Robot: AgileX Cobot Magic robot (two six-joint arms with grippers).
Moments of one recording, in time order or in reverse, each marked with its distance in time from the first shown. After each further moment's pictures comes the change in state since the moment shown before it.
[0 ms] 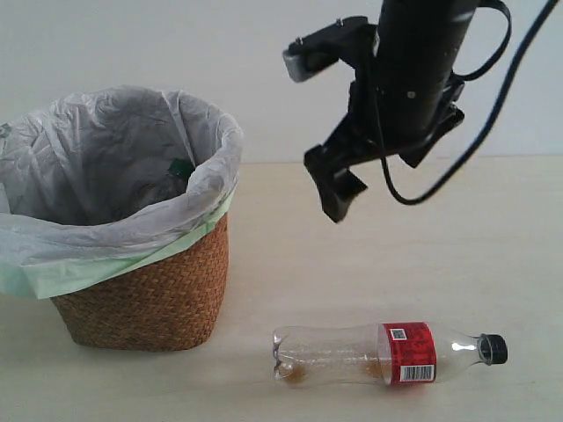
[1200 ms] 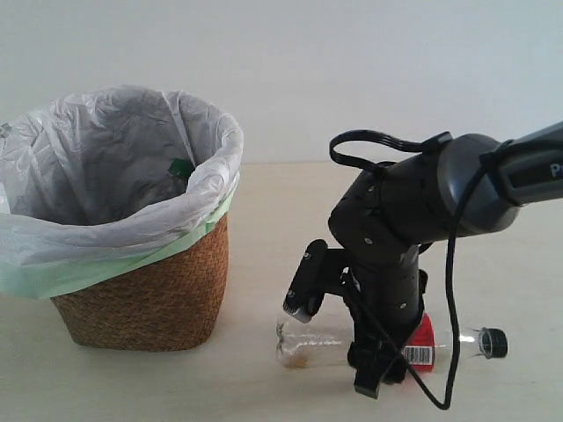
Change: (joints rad) left arm 0.000 0.000 0.000 0.000 0.000 0.000; right arm 0.118 0.182 0.500 -0.263 -0.390 -0.114
